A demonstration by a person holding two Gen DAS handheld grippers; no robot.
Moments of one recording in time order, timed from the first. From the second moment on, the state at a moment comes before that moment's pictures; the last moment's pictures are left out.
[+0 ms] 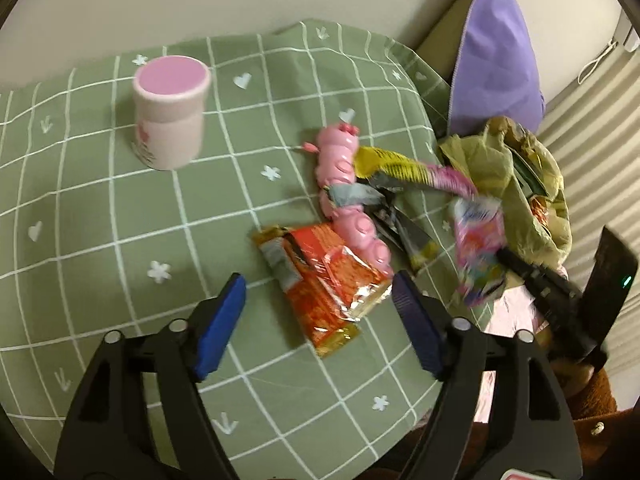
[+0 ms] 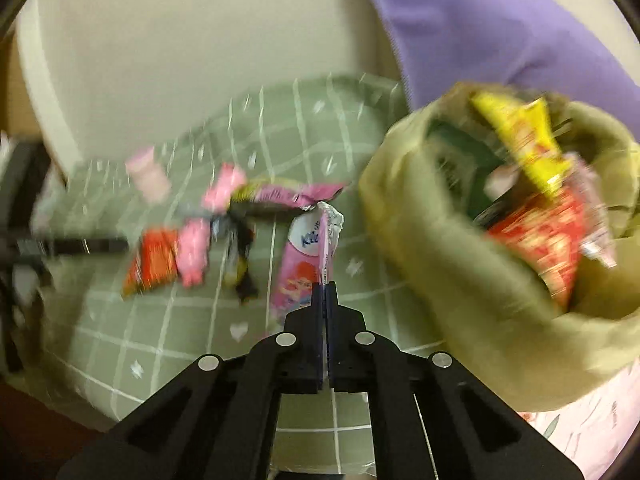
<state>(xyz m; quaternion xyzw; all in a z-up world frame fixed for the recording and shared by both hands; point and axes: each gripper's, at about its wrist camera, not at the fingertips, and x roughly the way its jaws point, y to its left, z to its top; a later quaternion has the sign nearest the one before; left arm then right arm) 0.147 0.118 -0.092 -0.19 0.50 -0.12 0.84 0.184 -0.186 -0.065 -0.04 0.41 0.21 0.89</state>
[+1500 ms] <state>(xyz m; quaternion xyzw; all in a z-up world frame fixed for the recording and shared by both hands) 0.169 0.152 -0.065 -0.16 0.44 -0.09 0.88 0.178 -0.168 -0.019 -0.03 0.39 0.23 0.89</state>
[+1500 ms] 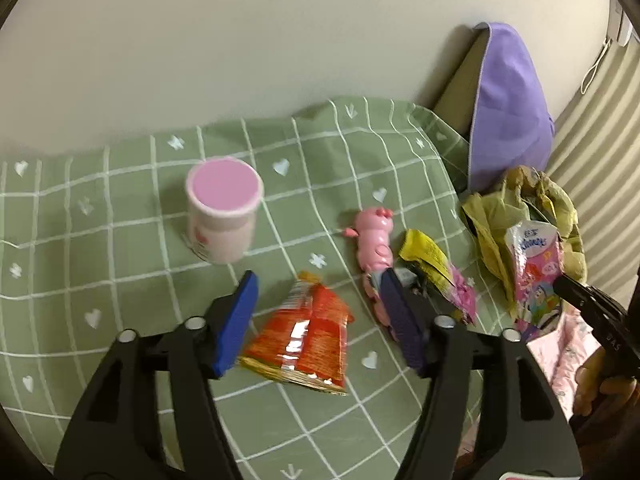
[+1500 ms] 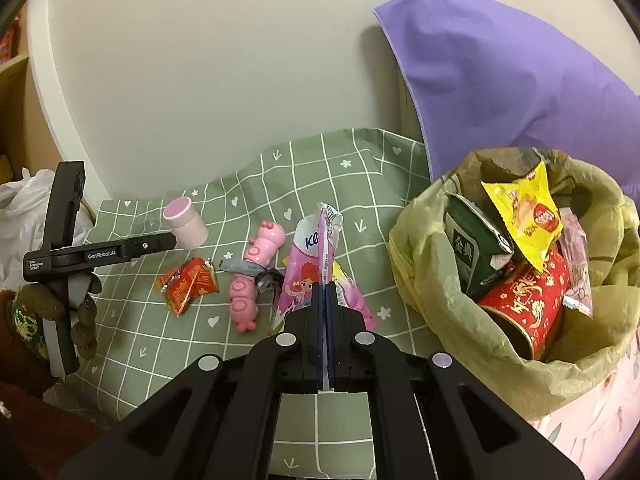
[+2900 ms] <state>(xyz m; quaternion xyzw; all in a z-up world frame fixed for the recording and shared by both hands) 0.214 0.040 0.100 -0.05 0.29 -0.25 0.92 0.174 -0.238 0.100 -0.04 0.26 0.15 0.95</state>
